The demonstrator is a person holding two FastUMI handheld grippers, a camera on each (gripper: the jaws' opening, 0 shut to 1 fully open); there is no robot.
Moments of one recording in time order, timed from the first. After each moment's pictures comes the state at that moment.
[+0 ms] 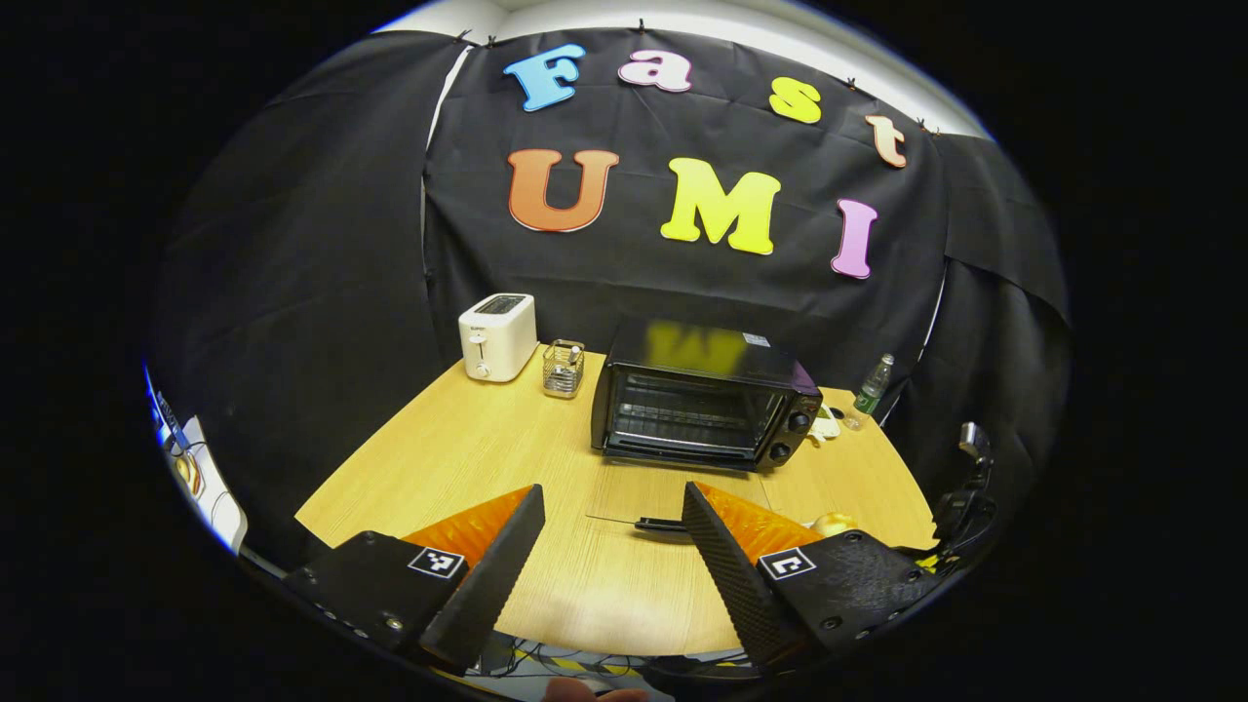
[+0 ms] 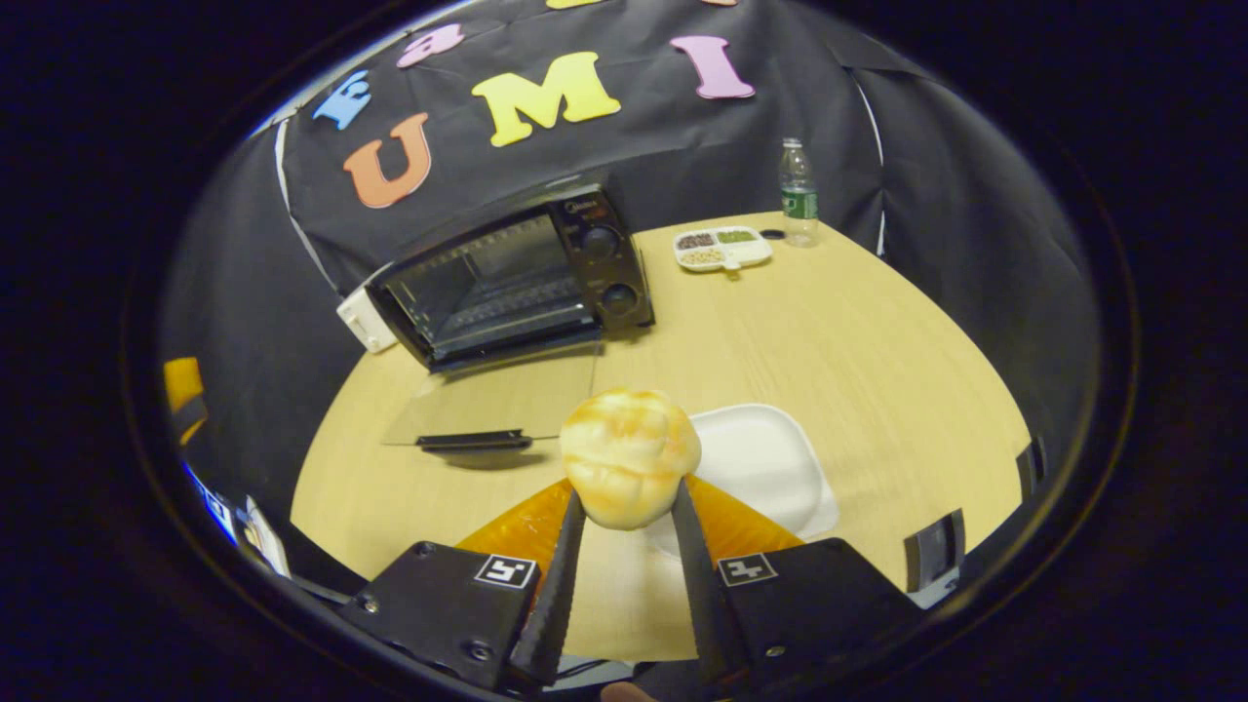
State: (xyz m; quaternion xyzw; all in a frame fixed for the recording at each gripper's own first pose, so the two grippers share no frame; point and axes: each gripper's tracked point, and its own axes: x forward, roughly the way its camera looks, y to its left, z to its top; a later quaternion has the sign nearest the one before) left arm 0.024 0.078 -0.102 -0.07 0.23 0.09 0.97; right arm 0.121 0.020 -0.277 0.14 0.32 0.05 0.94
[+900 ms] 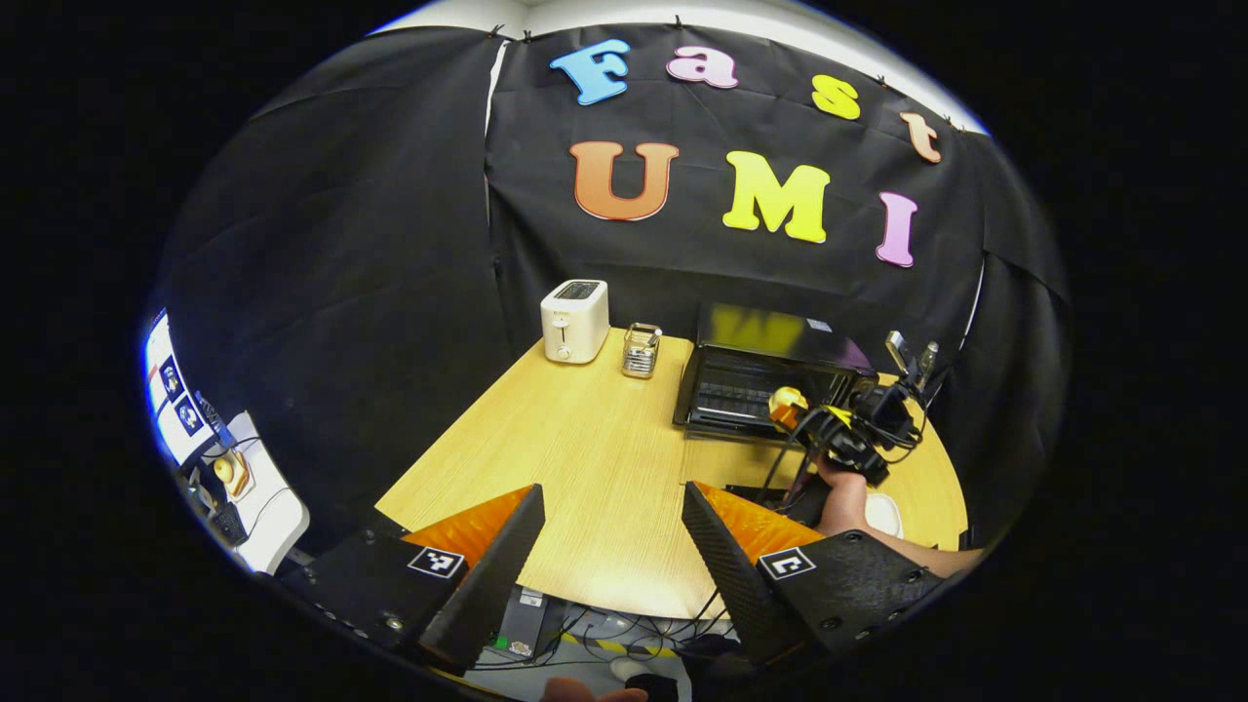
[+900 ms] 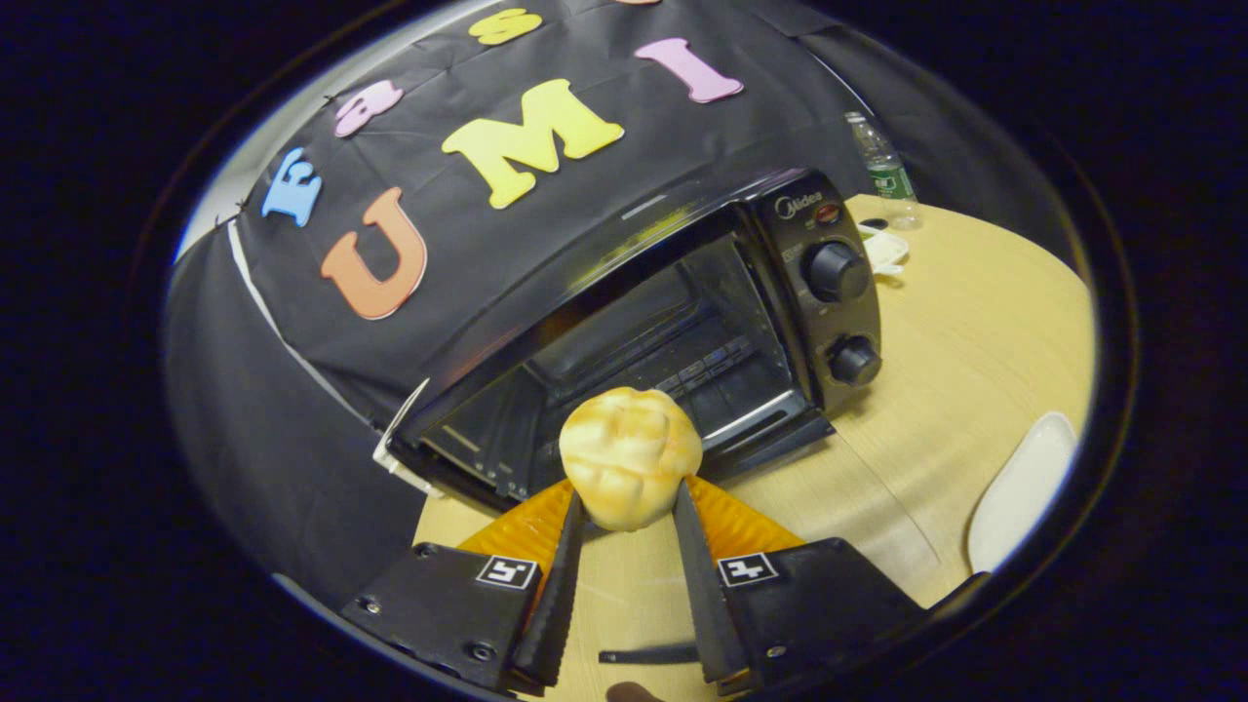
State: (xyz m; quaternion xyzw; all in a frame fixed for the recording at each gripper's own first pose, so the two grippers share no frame) left arm -0.048 0.151 -0.094 -0.05 0.26 0.15 0.95; right arm 0.333 0.184 -0.260 0.31 0.21 0.04 0.93
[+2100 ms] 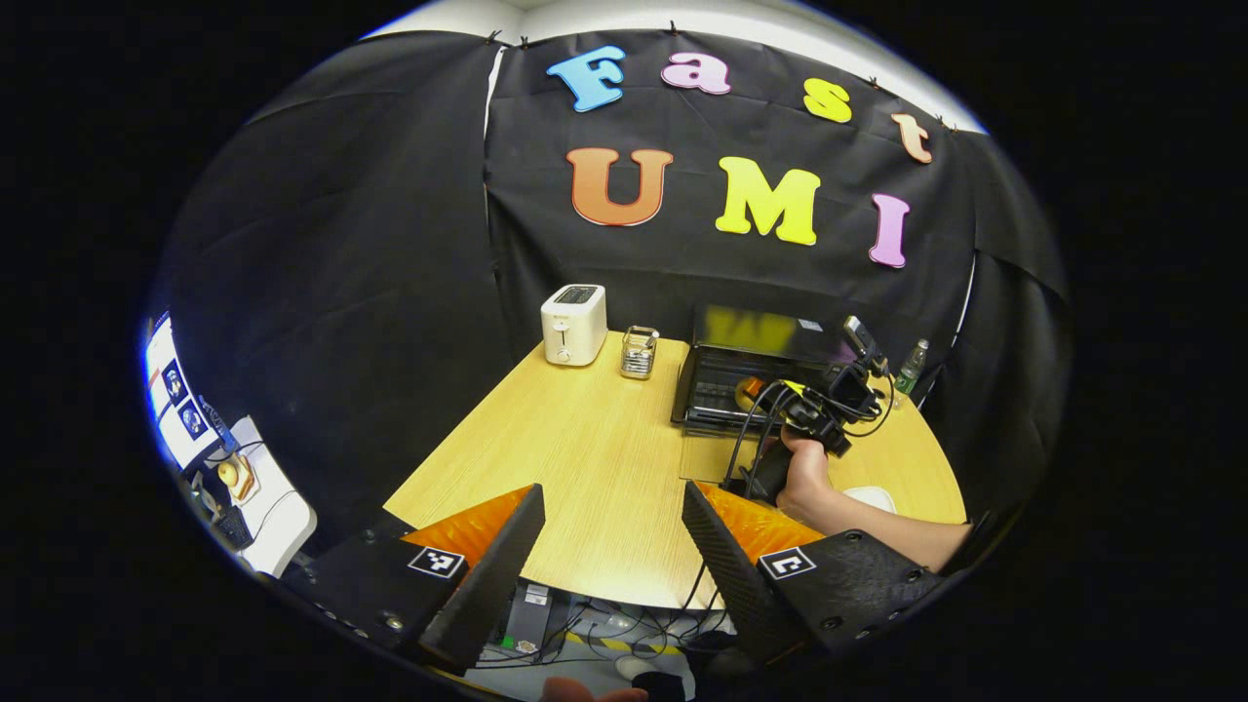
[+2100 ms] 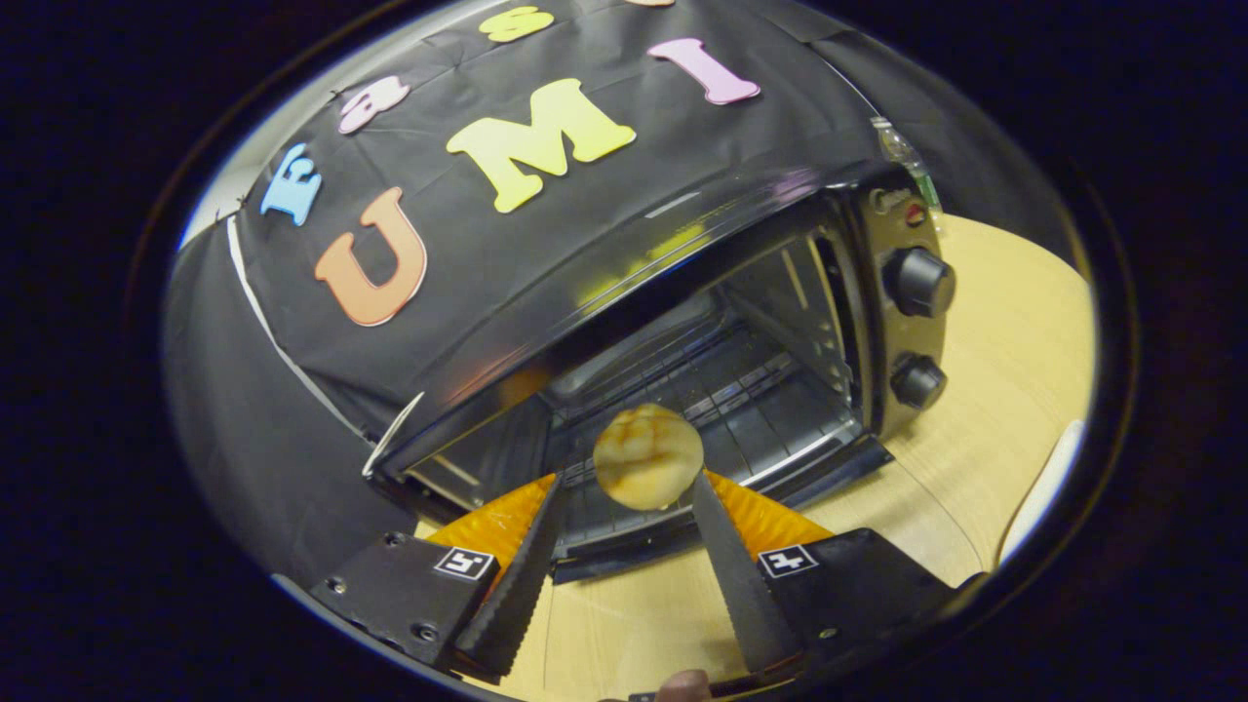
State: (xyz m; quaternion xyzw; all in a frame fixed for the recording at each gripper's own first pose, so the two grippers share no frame) left arm -0.069 0.153 -0.078 -0.05 0.25 0.13 0.96; right arm 0.340 0.201 -0.256 0.30 0.20 0.05 0.93
